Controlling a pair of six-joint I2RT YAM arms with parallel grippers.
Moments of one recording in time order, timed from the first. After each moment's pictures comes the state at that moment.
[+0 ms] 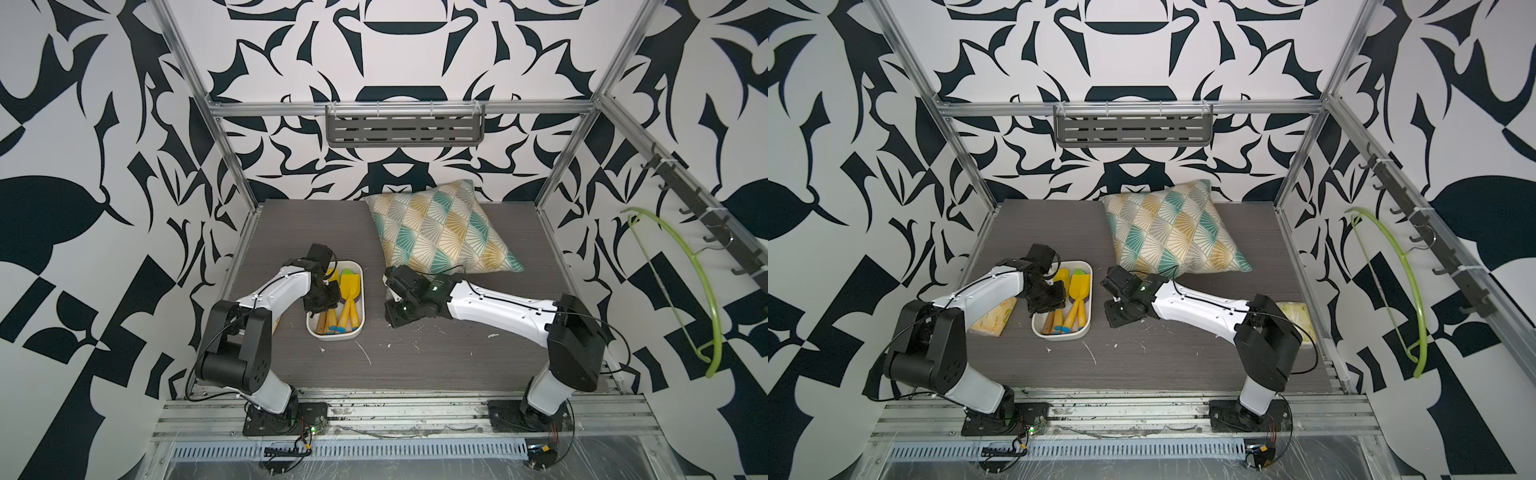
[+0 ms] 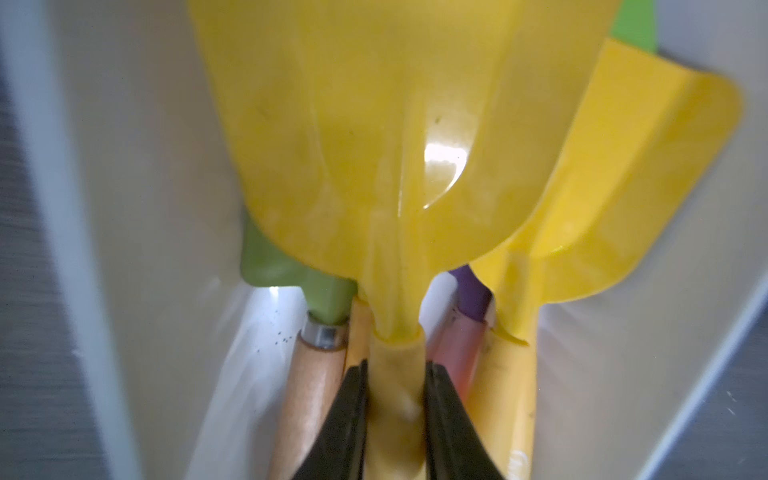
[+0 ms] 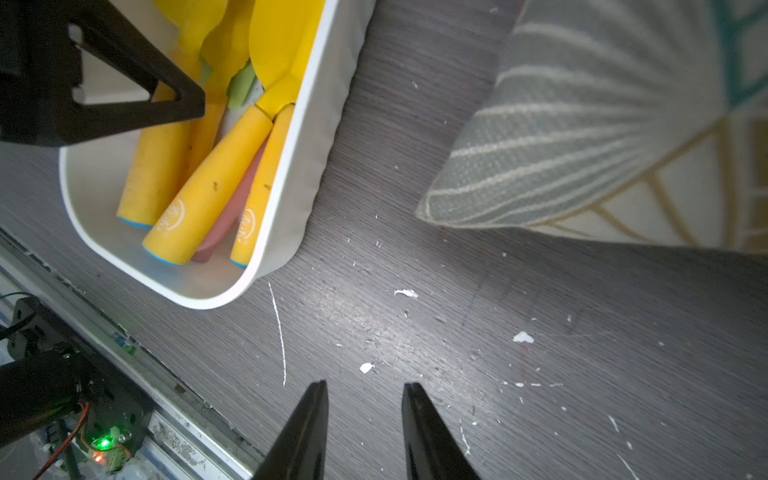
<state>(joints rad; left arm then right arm) -0.27 1.54 1.02 -0.82 0.12 -0.47 0.96 1.66 1.25 -0.64 -0.05 0.56</state>
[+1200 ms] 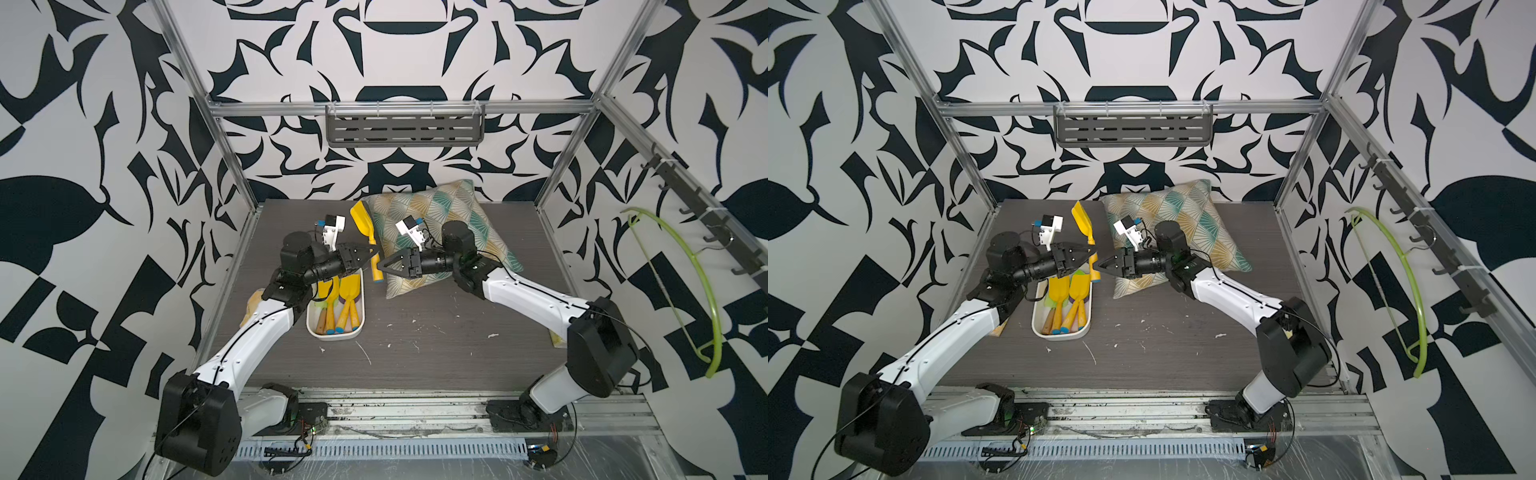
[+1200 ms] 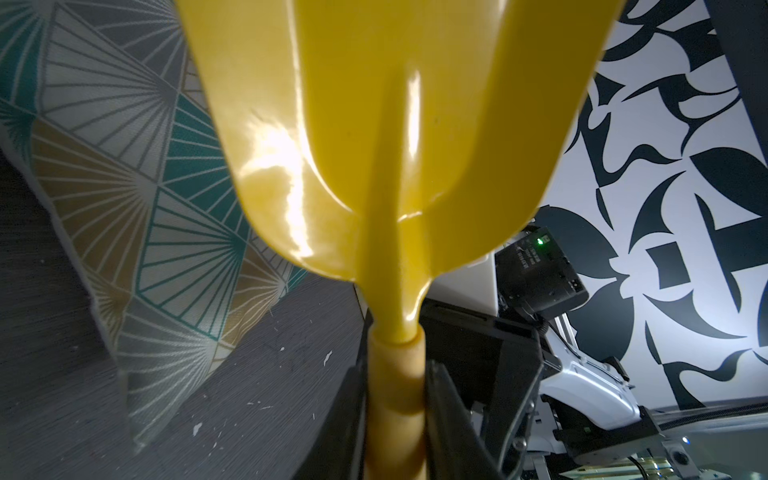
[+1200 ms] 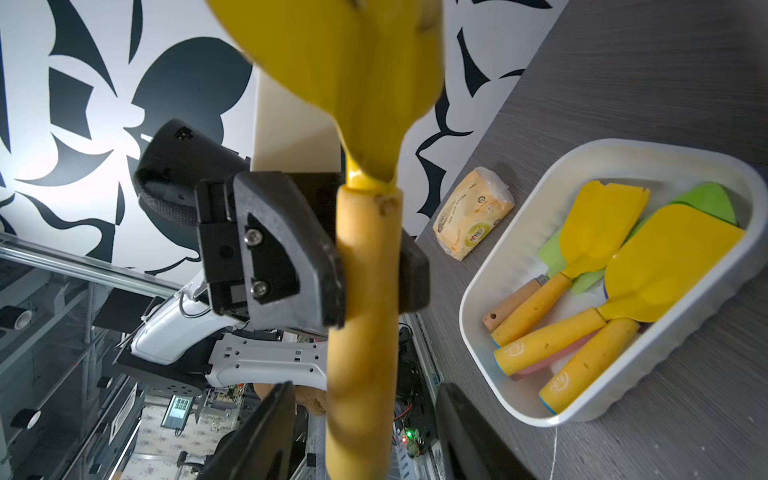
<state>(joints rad) -0.33 1.18 0.81 0.26 0.83 -1.01 0.64 1.60 1.13 0.25 -0.99 0.90</state>
